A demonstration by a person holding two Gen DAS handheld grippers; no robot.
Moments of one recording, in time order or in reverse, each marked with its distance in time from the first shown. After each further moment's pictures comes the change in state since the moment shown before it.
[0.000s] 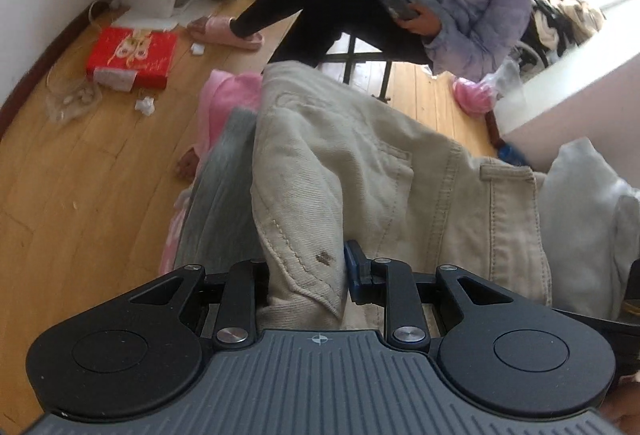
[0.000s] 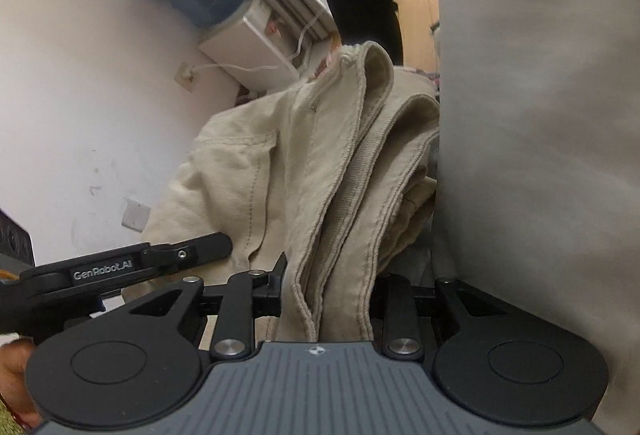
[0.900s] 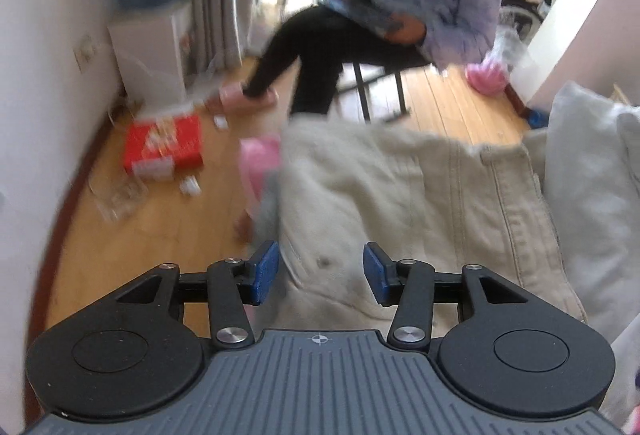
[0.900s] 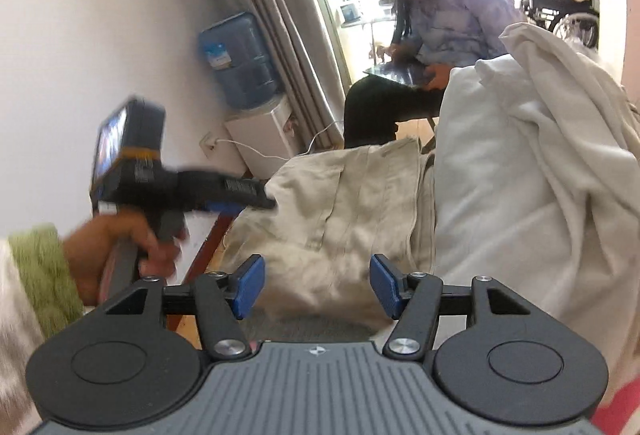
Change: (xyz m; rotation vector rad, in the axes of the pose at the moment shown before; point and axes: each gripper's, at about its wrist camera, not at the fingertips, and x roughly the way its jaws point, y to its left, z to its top) left arm -0.058 -0.011 -0.006 0.342 -0.178 0.204; right arm -0.128 0.112 -0.166 -0.218 -0.417 -0.130
